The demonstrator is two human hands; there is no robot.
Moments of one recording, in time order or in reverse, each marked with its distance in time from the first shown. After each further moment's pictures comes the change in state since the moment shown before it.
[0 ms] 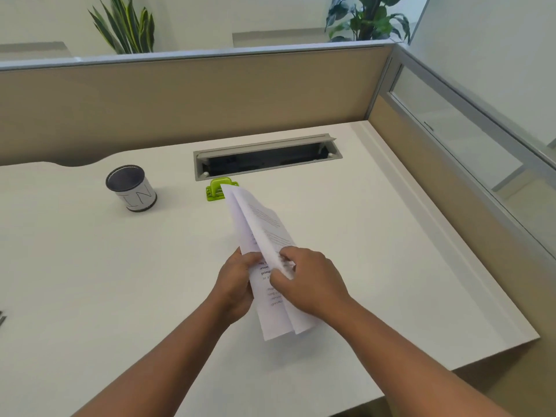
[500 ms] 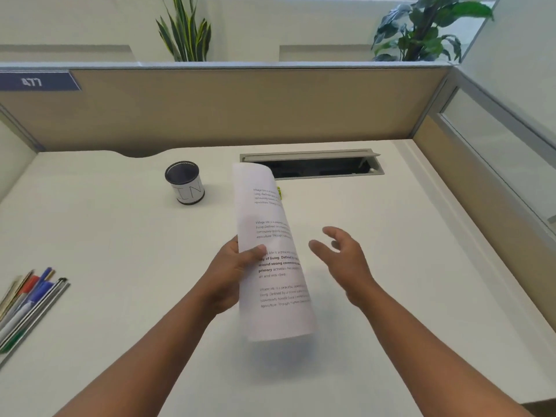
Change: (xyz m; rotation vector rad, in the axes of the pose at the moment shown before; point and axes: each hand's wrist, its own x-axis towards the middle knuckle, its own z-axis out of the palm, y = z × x) left_hand -0.053 0.065 -0.060 0.089 -0.047 0.127; right_hand 0.043 -0.008 0.012 0.651 0.048 0.214
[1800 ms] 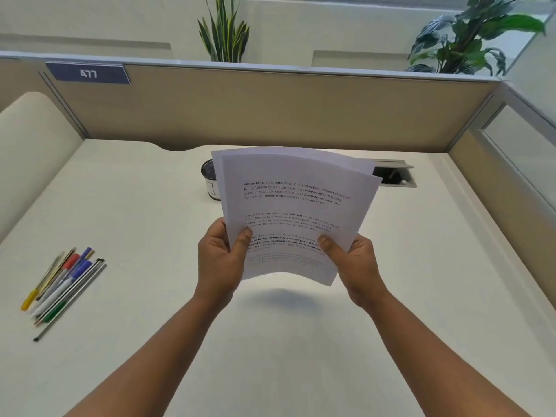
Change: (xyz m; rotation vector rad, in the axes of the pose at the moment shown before) left_hand -0.022 0.012 -0.042 0.216 0.431 0.636; right_hand -0.002 -0.025 0.045 0.469 -0.221 -0.288
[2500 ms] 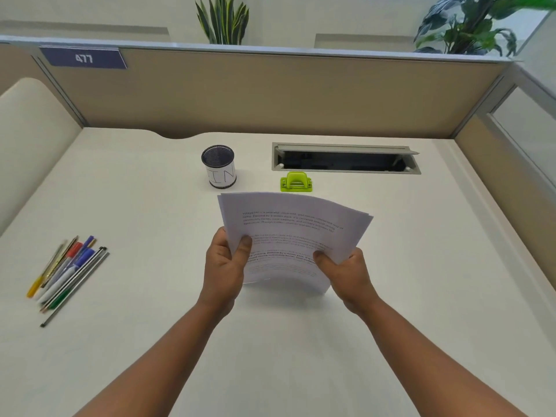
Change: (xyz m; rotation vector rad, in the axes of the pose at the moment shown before) left_hand -0.025 -0.029 -0.010 -0.060 -0.057 -0.106; right_hand -0.030 0.026 0.008 -0.150 0.002 0.015
